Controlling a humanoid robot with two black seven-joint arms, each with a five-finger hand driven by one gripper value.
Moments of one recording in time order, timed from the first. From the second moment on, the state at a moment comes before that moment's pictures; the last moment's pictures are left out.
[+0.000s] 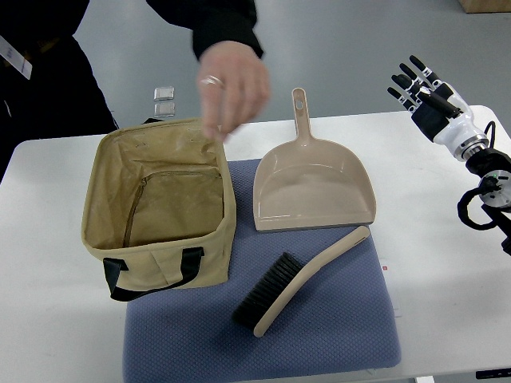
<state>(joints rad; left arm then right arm) 0.00 0.00 -0.11 -0.13 -0.06 -0.05 0.10 0.68 -0.37 0.85 0.69 -0.04 0.37 0.27</state>
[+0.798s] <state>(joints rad) 0.00 0.00 -0.11 -0.13 -0.07 -0.04 0.10 0.68 -0.38 0.86 0.69 -0.04 0.39 0.27</state>
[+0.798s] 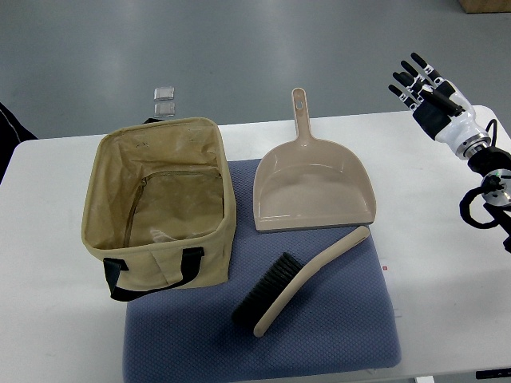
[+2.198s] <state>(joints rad) 0.00 0.00 -0.11 -0.12 -0.07 -0.04 0.10 0.69 -0.38 0.85 0.66 -0.07 0.46 0.26</state>
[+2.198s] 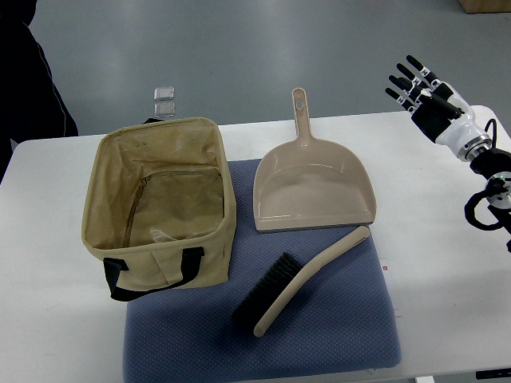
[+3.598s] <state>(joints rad) 0.00 0.00 -0.11 -0.12 -0.07 -0.04 0.10 0.80 -0.68 0.28 1.27 -1.51 0.08 0.61</state>
